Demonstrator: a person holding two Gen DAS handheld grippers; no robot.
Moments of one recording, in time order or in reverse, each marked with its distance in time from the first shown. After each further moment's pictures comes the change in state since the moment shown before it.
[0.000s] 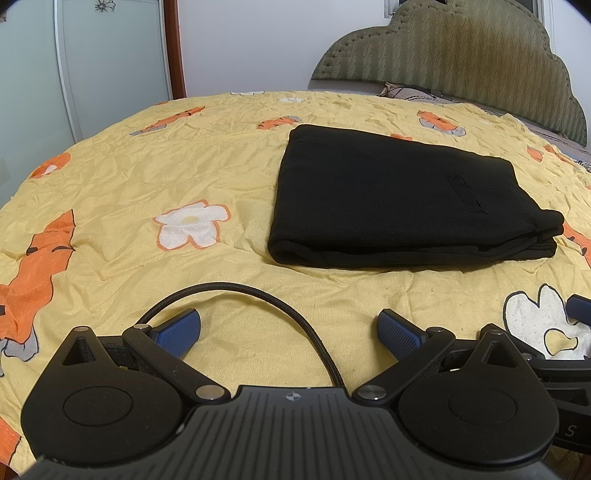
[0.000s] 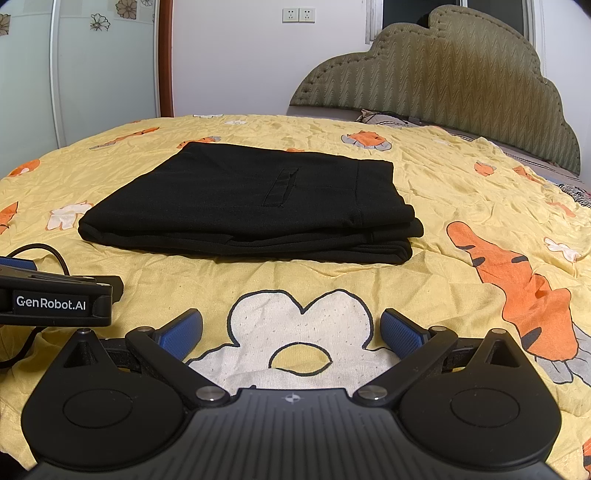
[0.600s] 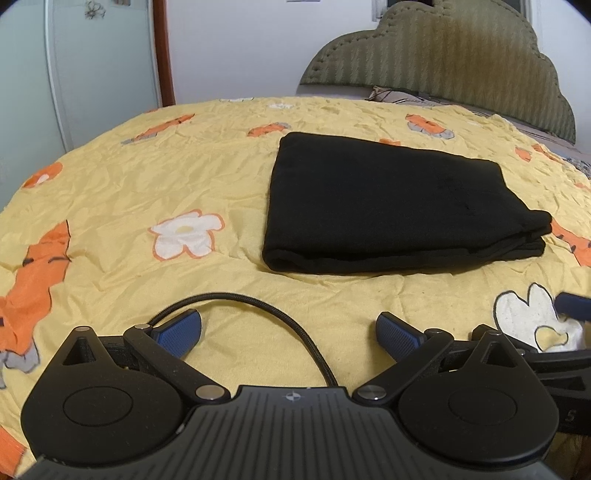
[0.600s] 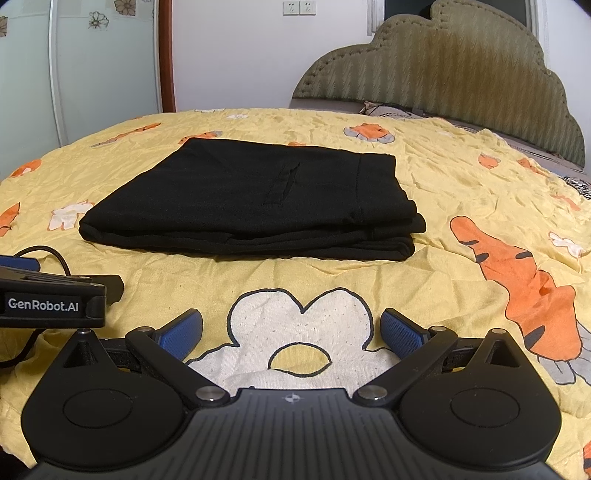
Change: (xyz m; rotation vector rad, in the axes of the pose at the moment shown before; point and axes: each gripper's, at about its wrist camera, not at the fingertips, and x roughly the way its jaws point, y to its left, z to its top) left arm -0.007 0.003 0.001 0.037 -0.023 -0.035; right arm 0.003 -0.004 0.005 -0.011 0.036 0.033
